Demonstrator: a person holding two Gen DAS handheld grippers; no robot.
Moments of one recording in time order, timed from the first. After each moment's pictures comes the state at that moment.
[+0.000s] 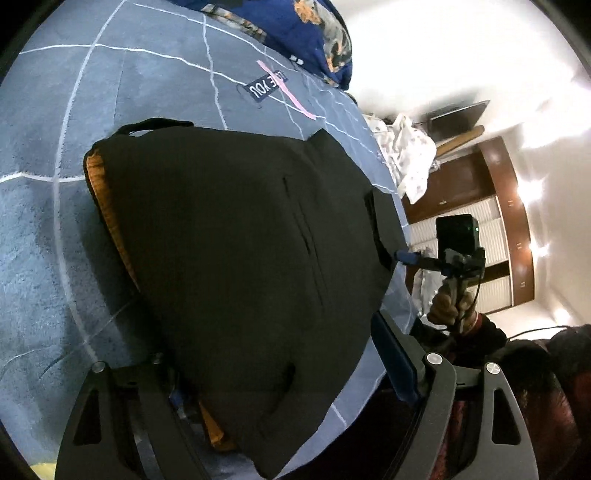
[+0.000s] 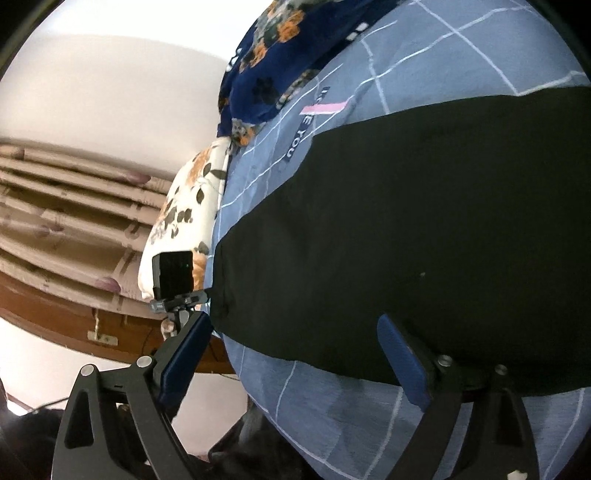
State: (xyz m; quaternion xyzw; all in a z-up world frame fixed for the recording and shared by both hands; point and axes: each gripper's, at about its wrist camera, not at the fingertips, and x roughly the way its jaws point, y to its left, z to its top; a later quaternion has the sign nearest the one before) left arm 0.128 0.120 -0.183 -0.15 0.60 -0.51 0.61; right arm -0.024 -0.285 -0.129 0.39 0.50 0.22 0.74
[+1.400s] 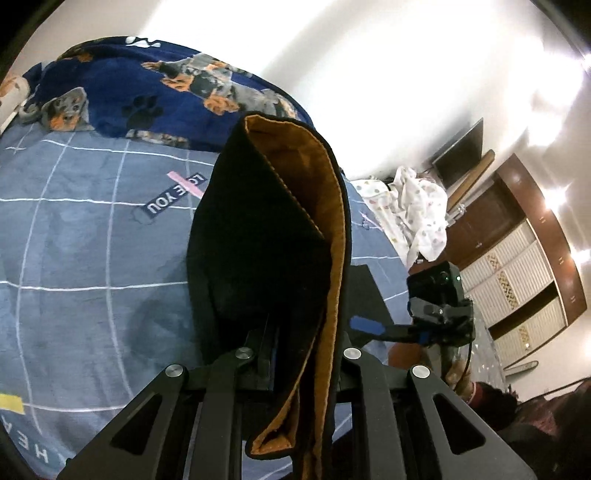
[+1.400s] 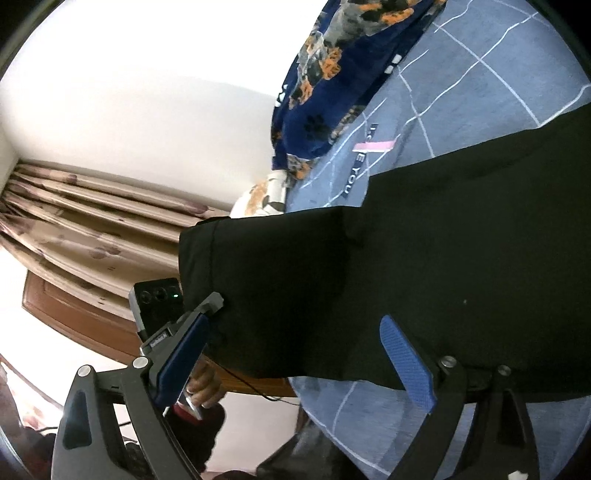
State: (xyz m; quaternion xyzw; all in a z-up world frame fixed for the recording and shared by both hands) left arm 0.056 -0.007 -0.050 -0.13 0.46 -0.44 0.76; right arm -0.027 -0.310 -0.105 0.48 0.40 0.28 0.73
